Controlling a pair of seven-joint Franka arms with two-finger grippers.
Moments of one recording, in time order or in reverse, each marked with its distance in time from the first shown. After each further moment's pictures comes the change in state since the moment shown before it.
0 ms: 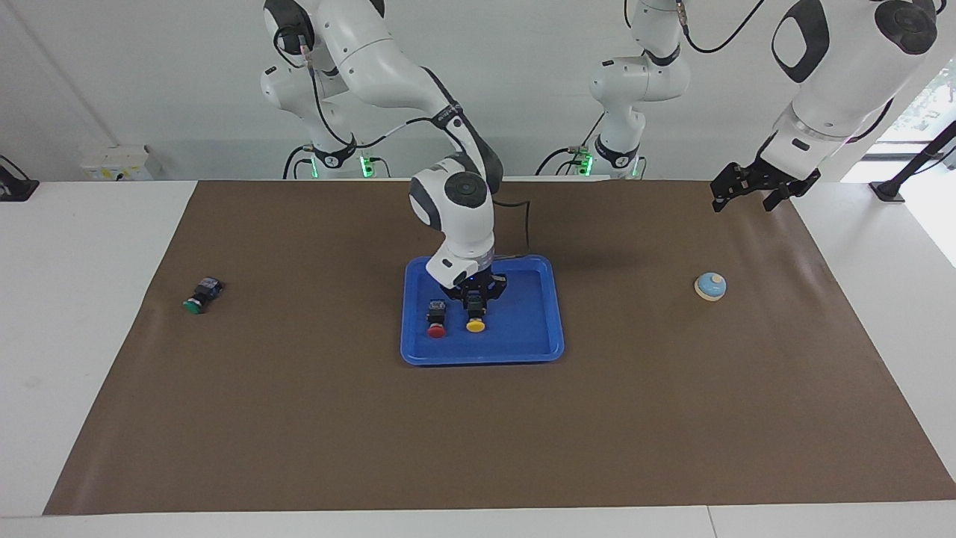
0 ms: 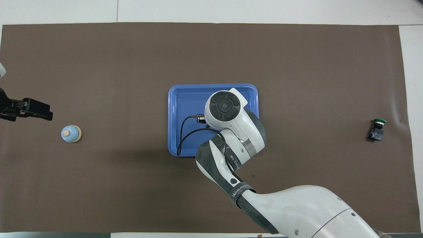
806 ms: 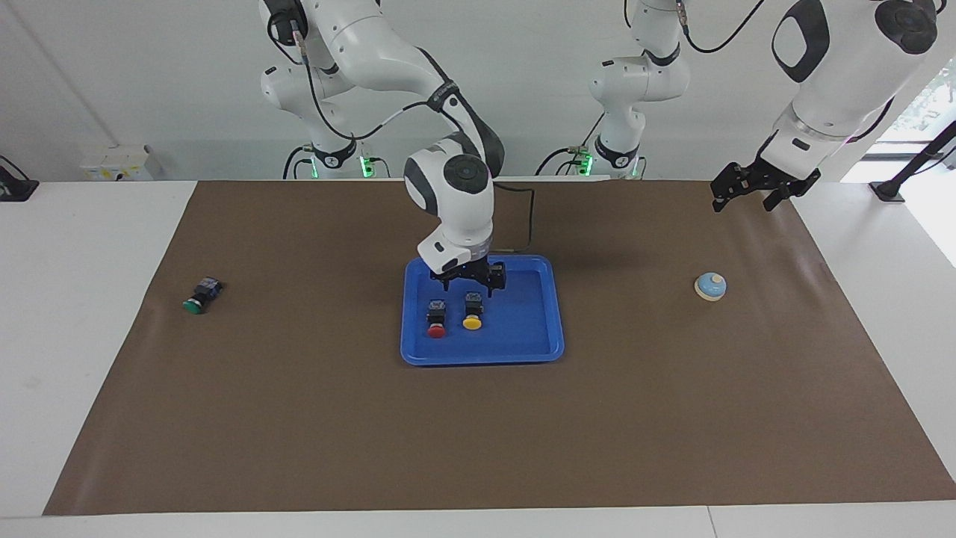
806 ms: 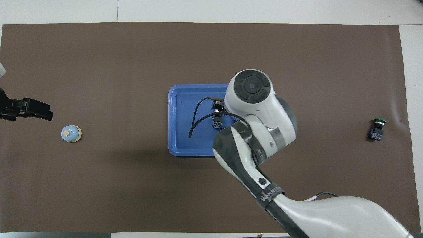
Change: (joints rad) left arm 0.000 -0.003 0.000 0.000 0.000 0.000 0.000; right arm -0.105 -0.138 -0.036 0.102 -0.003 -0.286 0.126
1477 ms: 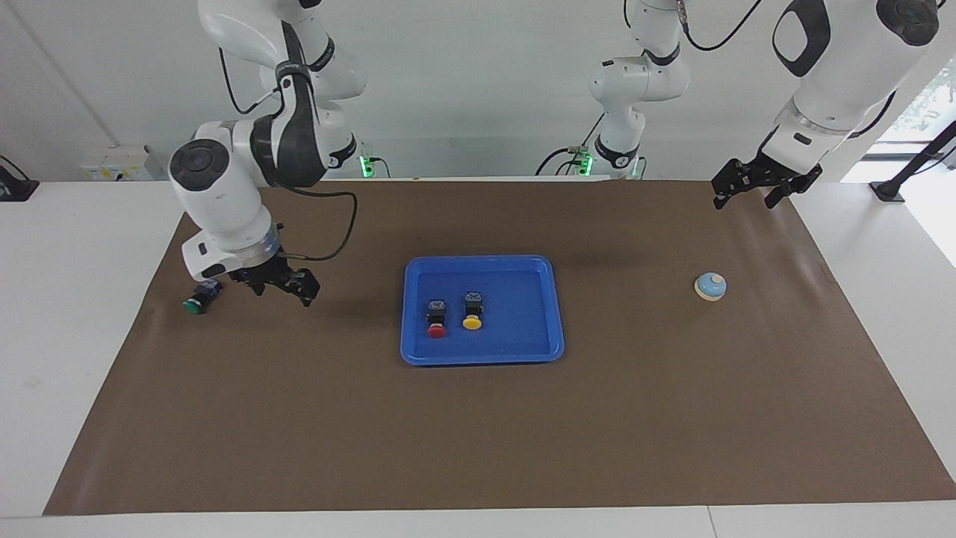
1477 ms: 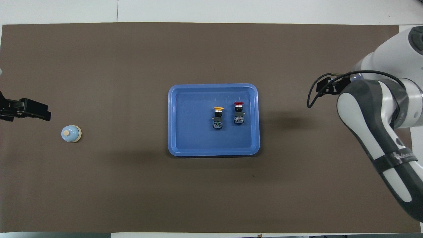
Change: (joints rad) left arm 0.000 -0.012 0.000 0.000 0.000 0.000 0.000; right arm -0.461 -0.111 -0.008 -0.085 -0.028 -0.106 -0.534
